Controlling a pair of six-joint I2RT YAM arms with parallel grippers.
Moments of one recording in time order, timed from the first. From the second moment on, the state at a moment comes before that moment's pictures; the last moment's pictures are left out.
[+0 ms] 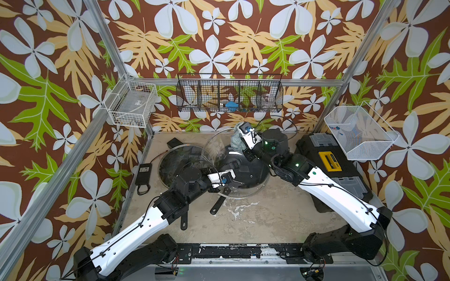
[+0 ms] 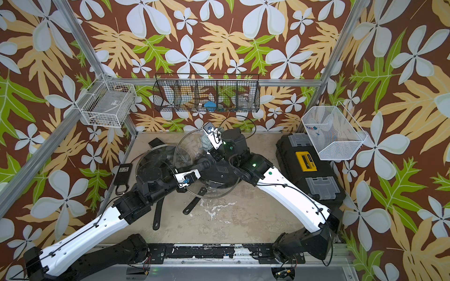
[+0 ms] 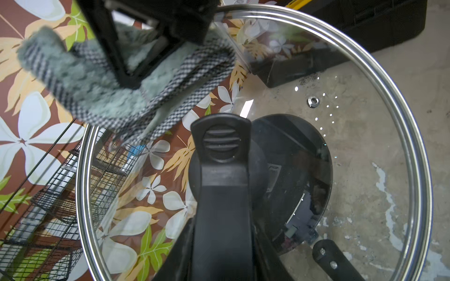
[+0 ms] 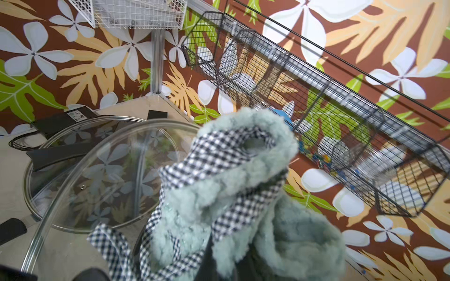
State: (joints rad) left arm -0.76 0.92 0.83 -0.12 -0.02 0.80; right arm 0.80 1.47 1.57 -0.40 0.25 -0.28
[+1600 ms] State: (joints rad) left arm -0.76 1.00 0.89 -0.04 -0.18 0.22; right arm 0.98 1.17 1.13 -0.39 0.32 -0.17
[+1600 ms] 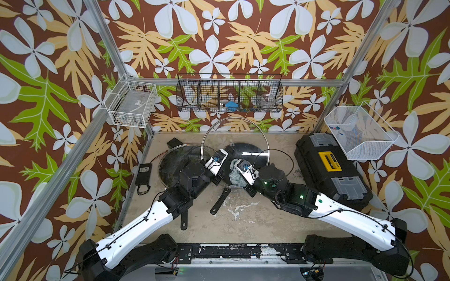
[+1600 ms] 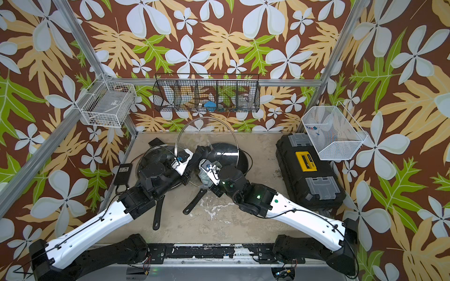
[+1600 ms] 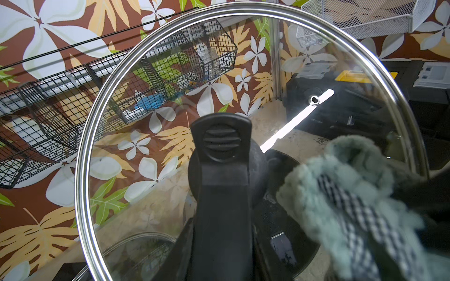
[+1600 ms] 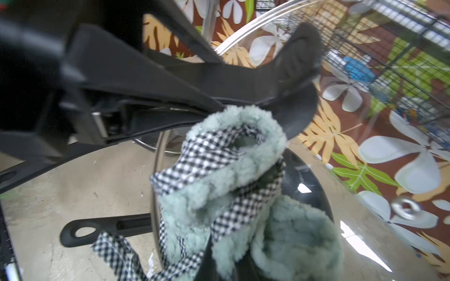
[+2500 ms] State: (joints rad) left arm -0.76 1.23 1.04 -0.24 -0.15 0.15; right arm 0.67 0.74 0.88 -0.30 0.42 -0.05
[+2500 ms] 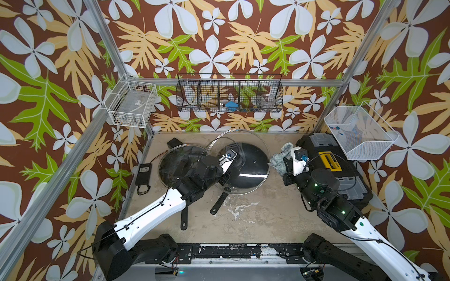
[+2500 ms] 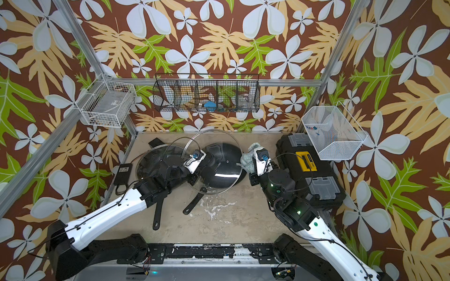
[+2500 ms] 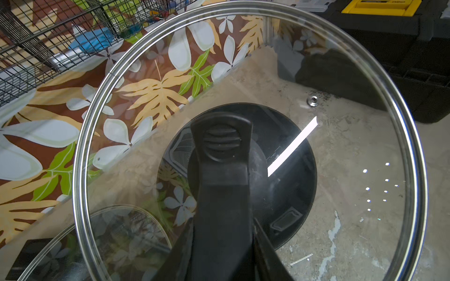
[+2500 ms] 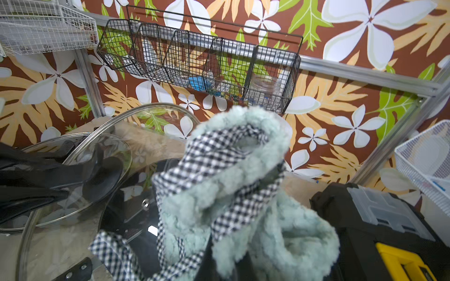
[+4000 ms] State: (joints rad) left arm -0.72 2.02 1.84 -0.82 -0.18 0.01; right arm 0.67 0.55 0.72 -0.42 0.39 0.08
